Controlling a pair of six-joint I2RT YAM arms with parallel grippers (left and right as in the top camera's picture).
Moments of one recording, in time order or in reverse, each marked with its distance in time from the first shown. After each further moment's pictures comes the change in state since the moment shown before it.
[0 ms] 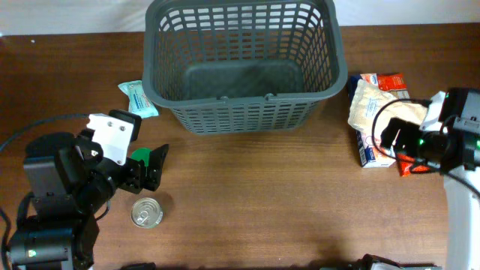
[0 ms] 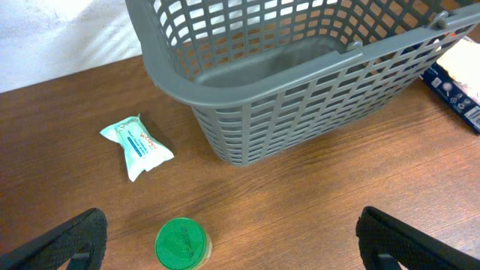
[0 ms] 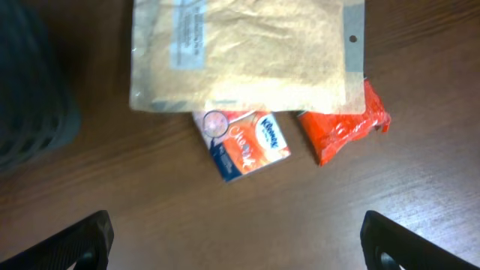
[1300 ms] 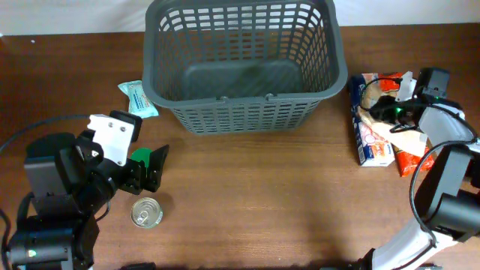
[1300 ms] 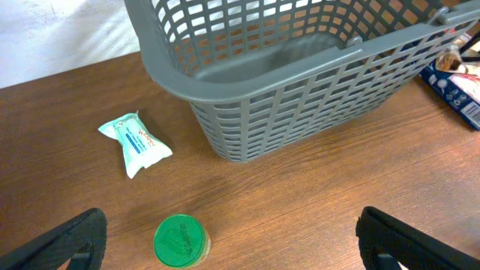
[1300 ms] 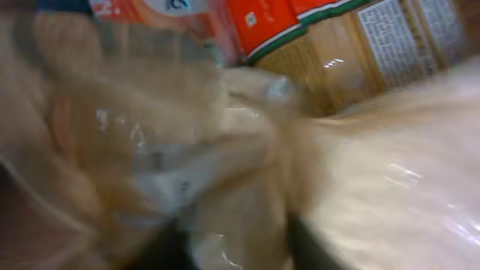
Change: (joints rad) left arm 0.000 0.000 0.000 -0.009 0.000 0.000; right arm -0.037 0.678 0.044 0.595 -0.187 -0.115
